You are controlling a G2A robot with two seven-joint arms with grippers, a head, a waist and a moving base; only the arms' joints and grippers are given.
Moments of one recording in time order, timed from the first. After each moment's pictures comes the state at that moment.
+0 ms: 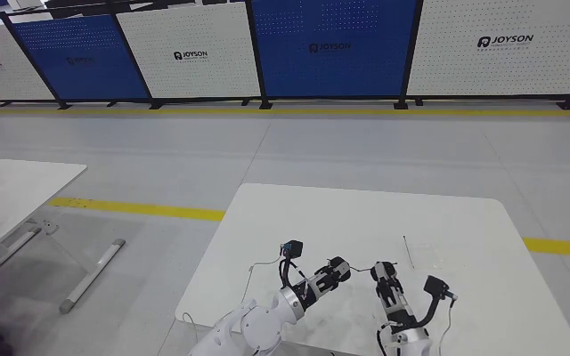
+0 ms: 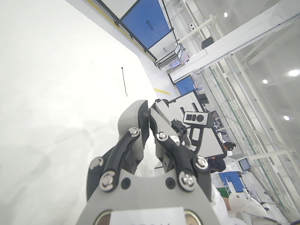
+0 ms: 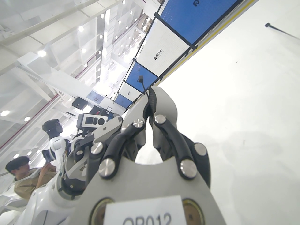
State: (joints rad) left arm 1.47 -1.20 -0.99 -1.69 0.17 -0.13 -0.14; right arm -1.66 -1.36 1.16 -1.66 -0.49 -0.17 -0.14
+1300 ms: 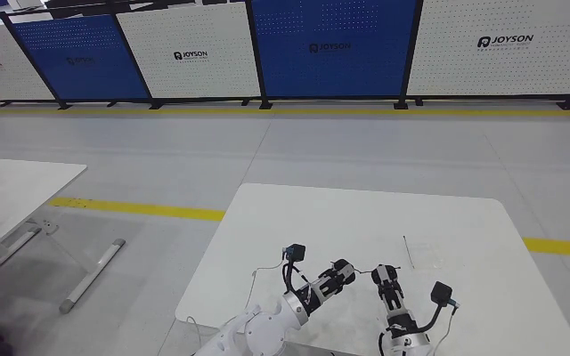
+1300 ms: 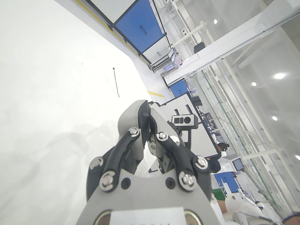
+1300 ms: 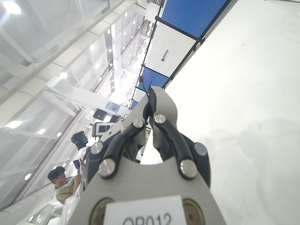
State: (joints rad) left arm 1.49 -1.21 -0.96 -1.69 0.19 -0.16 -0.09; right arm -1.70 -1.37 1.17 -1.68 -0.31 -0.21 -0.14
